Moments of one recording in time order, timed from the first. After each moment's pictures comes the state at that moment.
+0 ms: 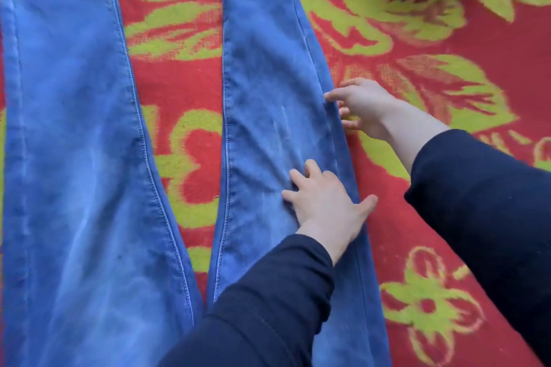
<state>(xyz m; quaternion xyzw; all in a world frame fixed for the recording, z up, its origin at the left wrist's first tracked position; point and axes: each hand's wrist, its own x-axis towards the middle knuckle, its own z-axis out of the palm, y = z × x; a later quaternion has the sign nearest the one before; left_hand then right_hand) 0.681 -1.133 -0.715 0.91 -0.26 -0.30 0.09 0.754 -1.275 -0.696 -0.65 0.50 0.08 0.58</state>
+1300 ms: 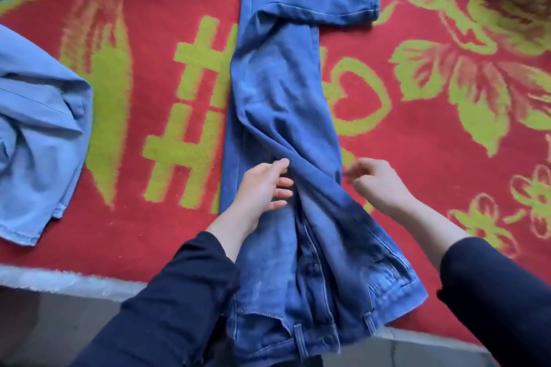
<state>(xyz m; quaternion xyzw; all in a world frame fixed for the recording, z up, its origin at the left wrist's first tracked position) 0.700 -0.765 -0.672 0.64 0.19 -0.45 0.59 0.638 -0.966 -0.651 -0.83 0.34 0.23 0.37</state>
